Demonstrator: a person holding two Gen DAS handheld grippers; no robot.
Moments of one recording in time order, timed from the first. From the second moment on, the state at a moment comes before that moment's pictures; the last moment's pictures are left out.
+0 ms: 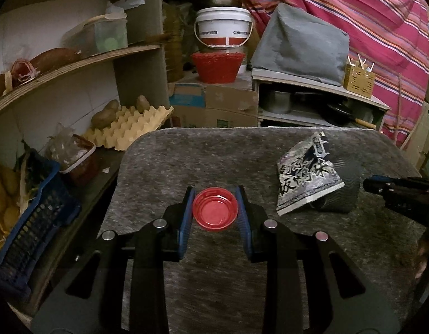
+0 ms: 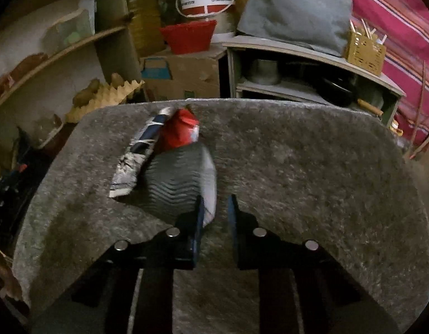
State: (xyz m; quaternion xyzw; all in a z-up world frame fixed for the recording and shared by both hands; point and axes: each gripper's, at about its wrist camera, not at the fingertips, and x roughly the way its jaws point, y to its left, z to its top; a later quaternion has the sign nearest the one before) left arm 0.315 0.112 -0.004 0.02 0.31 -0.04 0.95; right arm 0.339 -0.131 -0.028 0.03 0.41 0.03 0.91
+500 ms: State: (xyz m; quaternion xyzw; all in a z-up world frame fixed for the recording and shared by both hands) left arm 0.320 0.140 -0.009 0.01 0.31 -0.01 0.95; right arm 0.337 -0.081 -0.044 -0.01 0.41 0.00 0.91
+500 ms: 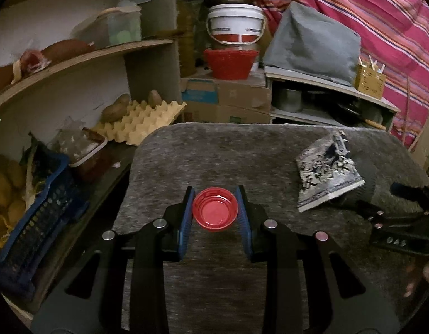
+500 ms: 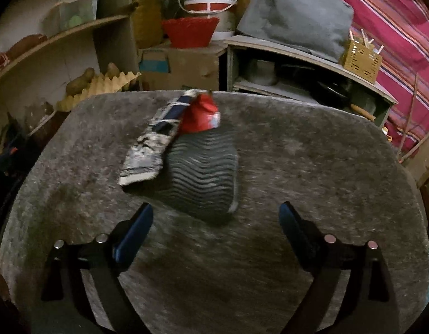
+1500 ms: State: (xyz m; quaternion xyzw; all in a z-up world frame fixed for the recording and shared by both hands) left arm 0.299 0.044 -0.001 0.01 0.30 -0.07 0.95; right arm 0.270 -0.226 -0.033 0.05 0.40 0.00 0.92
